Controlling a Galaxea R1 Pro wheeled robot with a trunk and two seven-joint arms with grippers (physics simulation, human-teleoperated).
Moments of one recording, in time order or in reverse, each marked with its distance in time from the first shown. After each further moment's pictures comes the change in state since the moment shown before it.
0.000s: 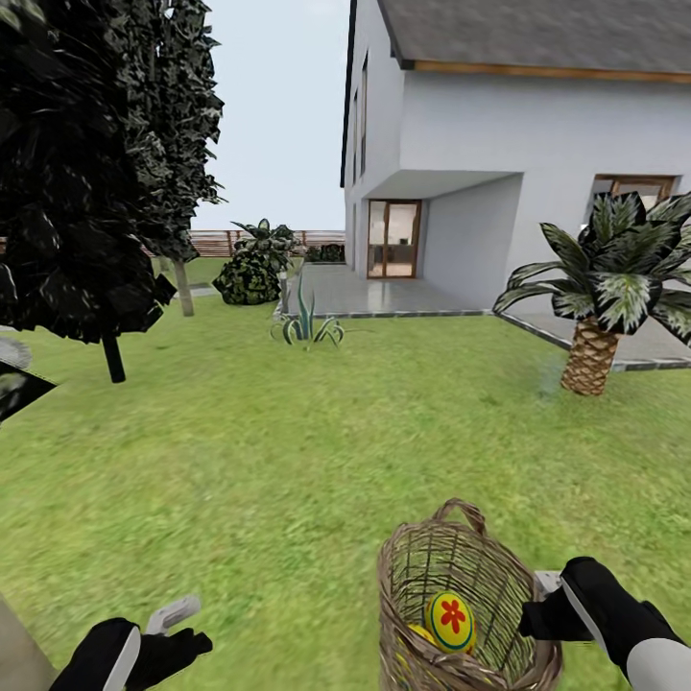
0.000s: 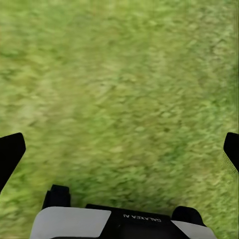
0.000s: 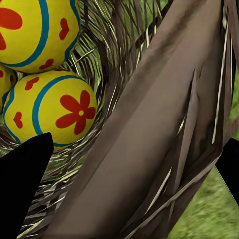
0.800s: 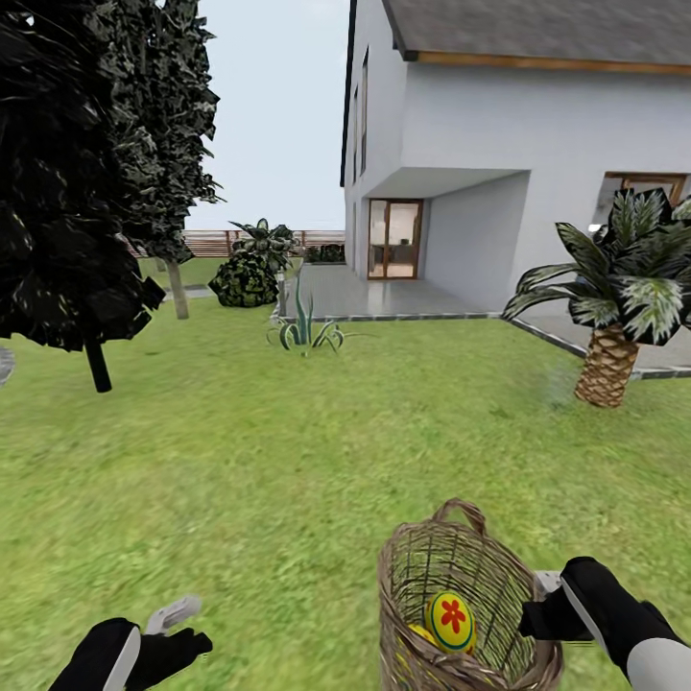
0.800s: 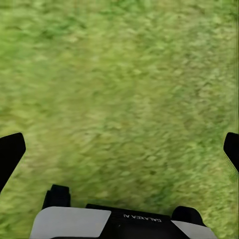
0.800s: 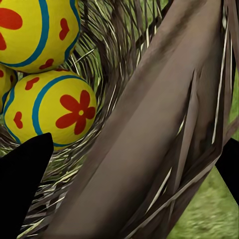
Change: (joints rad) left arm 0.000 0.000 0.000 0.000 0.000 0.000 0.000; right arm 0.000 -0.001 0.001 -0.001 0.000 0.000 0.000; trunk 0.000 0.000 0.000
